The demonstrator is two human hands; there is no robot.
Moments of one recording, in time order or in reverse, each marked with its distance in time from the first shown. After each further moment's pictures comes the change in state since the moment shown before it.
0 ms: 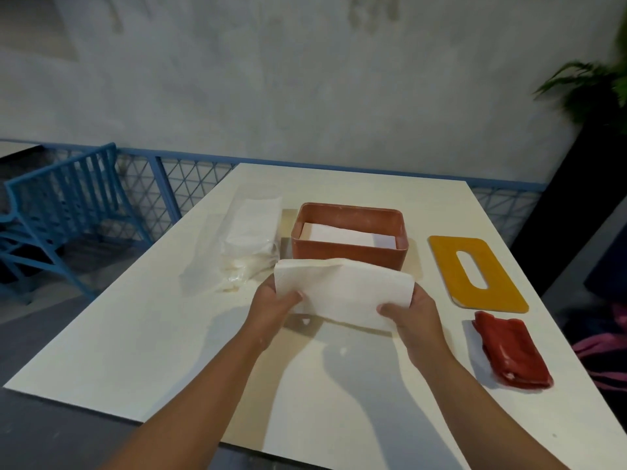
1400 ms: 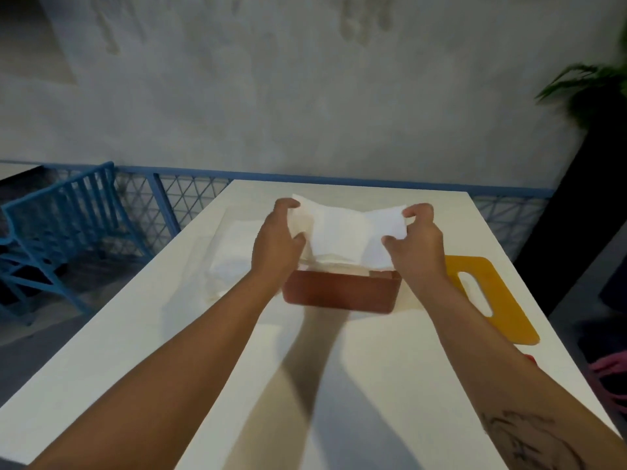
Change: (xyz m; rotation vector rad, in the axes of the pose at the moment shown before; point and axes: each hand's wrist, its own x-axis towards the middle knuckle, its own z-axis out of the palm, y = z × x) left_hand 0.081 0.099 0.050 0.708 0.238 0.400; right_hand 0.105 -0.091 0.008 -0.579 0.266 -0.229
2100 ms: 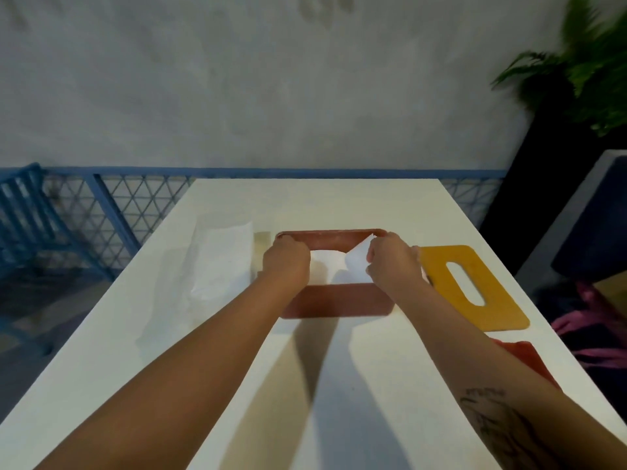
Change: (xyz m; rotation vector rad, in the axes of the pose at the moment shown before) left_hand 0.038 -0.023 0.039 0.855 -0.489 0.159; right_hand 0.018 0.014 0.050 -0.888 -0.205 -0.036
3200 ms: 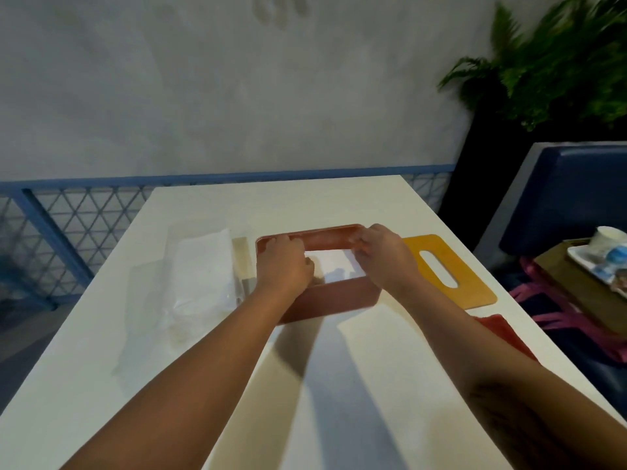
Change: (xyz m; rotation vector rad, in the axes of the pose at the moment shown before) left_hand -0.002 0.000 0.010 -0.312 0.285 0.164; right_hand -0.019 0.008 -0.006 0.318 0.212 -0.117
